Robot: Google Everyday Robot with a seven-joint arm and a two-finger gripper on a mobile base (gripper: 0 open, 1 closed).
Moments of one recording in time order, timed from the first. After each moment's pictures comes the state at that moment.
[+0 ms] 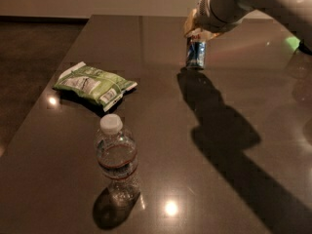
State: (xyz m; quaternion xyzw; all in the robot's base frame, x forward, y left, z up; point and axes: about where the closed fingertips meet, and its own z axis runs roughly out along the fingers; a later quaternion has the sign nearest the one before) arm 0.674 -0.122 0.963 -0.93 -0.01 -0.36 0.09
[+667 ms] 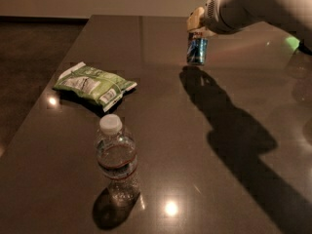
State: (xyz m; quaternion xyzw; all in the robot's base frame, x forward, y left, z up) arm 0.682 -0.127 0.973 -0.89 -0.03 -0.43 0.14
